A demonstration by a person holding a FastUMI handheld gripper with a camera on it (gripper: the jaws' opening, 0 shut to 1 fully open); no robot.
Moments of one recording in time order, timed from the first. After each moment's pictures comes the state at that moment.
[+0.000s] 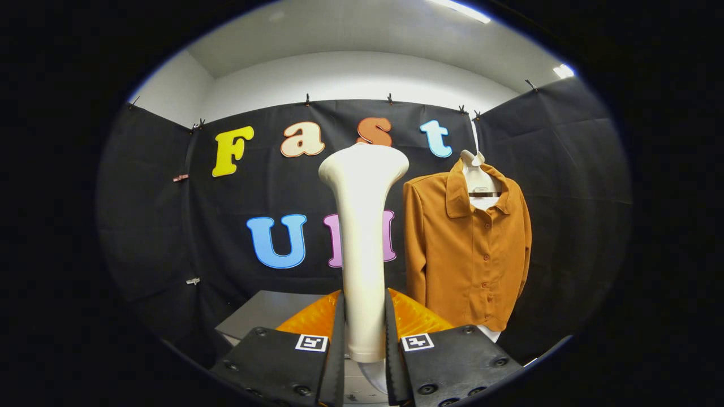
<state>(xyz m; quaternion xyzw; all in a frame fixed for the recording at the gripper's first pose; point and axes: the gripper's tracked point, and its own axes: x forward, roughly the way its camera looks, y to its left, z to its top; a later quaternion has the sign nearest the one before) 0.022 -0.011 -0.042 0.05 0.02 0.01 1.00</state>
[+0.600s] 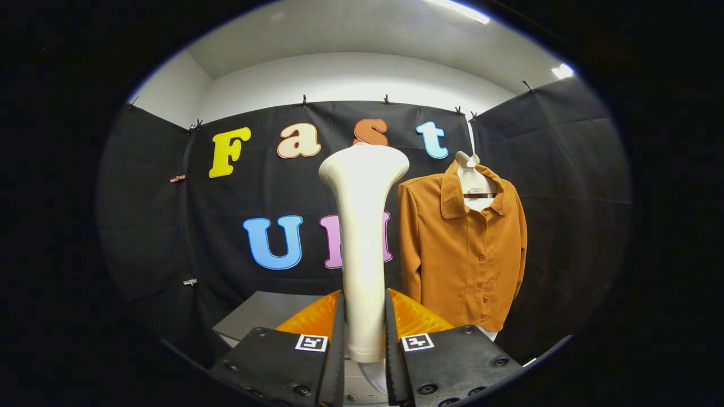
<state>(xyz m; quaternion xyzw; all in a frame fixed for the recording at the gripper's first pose) 0.022 -0.017 -0.042 0.05 0.02 0.01 1.00</state>
